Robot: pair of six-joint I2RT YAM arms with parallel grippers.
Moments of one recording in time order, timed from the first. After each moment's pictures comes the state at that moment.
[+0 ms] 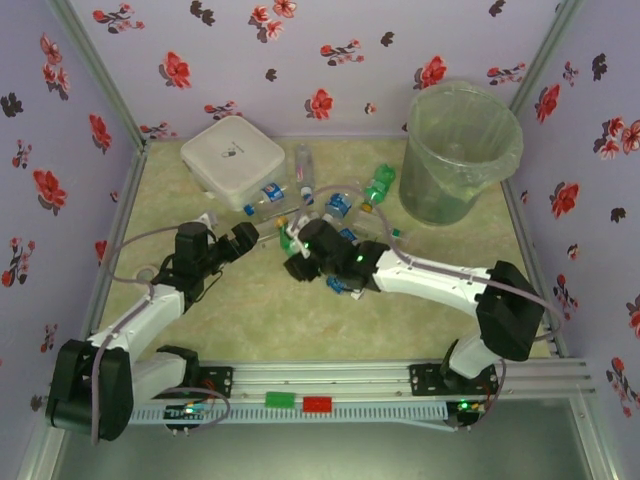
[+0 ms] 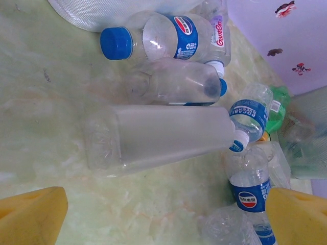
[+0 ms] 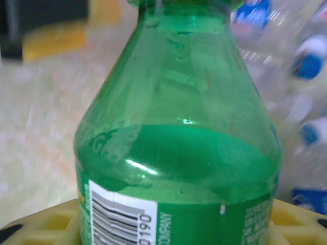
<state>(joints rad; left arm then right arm) -0.27 1.09 0.46 0.08 0.21 -0.80 1.00 1.54 1.12 -0.30 0.13 0.17</state>
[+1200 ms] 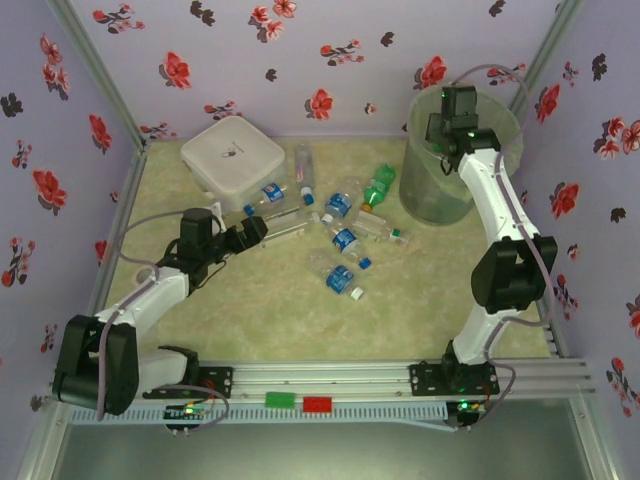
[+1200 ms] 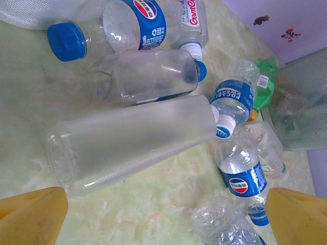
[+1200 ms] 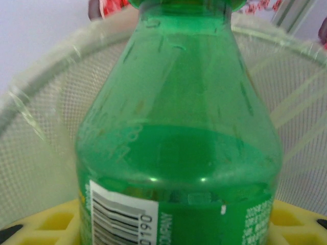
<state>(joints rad) -0.27 1.21 0.58 0.05 0.33 -0.68 0.13 1.78 1.78 -0.62 0.31 0.17</state>
